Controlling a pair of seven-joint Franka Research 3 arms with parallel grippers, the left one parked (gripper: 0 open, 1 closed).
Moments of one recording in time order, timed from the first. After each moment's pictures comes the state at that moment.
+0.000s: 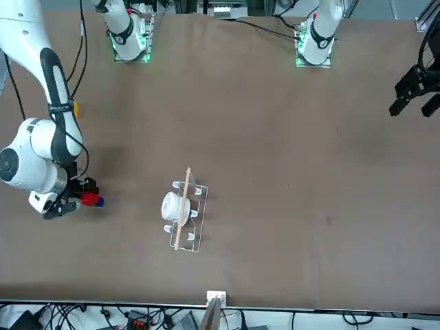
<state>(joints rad) -0.07 0.57 -0.03 -1.69 0.06 2.22 -0.39</state>
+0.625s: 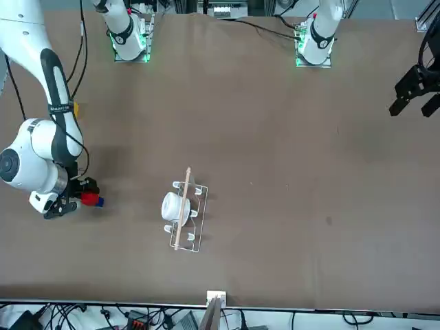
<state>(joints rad) -0.07 0.57 -0.03 -1.69 0.06 2.22 -0.39</state>
